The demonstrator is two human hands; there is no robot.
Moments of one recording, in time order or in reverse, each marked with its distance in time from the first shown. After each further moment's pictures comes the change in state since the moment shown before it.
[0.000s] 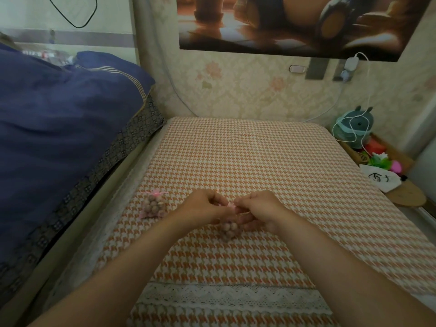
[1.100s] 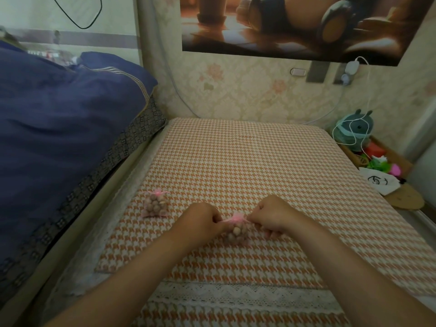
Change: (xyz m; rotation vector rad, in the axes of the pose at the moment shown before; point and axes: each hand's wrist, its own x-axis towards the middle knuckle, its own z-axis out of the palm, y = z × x) left_hand -0.011 -0.021 0.008 0.633 0.064 0.227; right_hand -0.010 0.000 -0.024 -0.771 0.064 -0.025
